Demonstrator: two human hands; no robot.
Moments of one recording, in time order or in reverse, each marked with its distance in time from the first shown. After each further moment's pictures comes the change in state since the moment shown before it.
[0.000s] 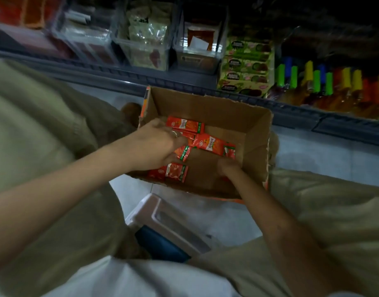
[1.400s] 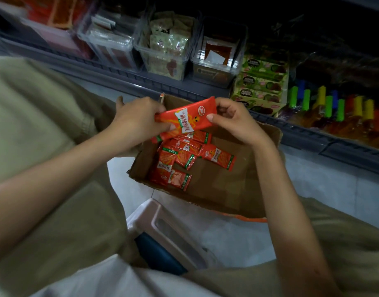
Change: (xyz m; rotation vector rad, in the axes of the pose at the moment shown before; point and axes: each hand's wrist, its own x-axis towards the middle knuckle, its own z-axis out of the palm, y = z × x) left_hand -0.003 -0.035 -0.037 -0.331 0.138 -0.748; right_hand -0.100 -0.059 -0.170 0.902 0.261 -0.933
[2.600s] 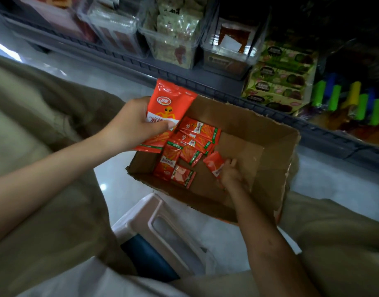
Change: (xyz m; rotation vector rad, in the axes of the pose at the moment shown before) left_hand -0.005 -0.005 0.019 -0.673 0.015 -0.051; right_hand -0.043 0.221 0.057 -0.904 -0.171 0.965
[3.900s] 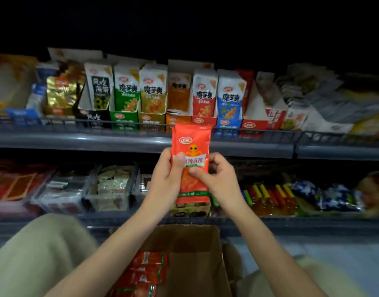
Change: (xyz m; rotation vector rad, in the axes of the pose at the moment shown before) left_hand -0.013 0.222 0.042 -0.596 0.127 0.666; right_hand -0.281 0.025 -0.292 1.240 0.923 -0.840
